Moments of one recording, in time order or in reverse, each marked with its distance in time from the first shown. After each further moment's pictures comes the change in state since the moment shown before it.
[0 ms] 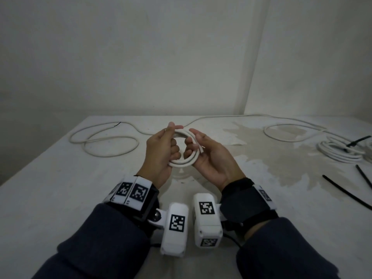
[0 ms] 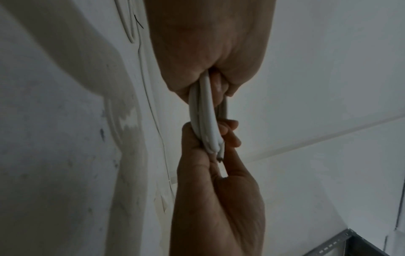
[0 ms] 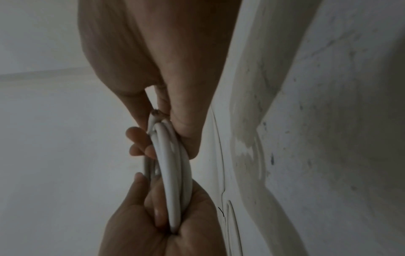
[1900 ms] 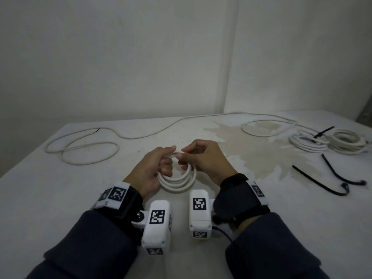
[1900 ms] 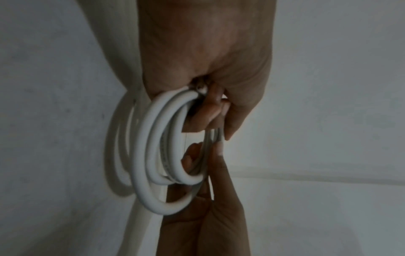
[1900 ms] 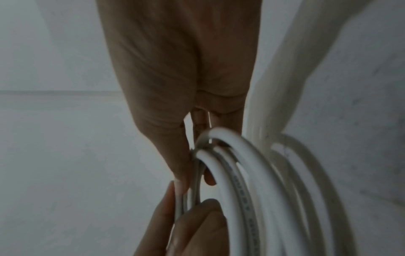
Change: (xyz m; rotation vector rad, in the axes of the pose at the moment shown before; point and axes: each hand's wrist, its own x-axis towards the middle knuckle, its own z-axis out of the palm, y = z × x) left_hand -0.002 -0.020 0.003 -0.031 -0.167 -0.450; right_hand -0.027 -0.025 -0.021 -0.846 0.207 -0.169
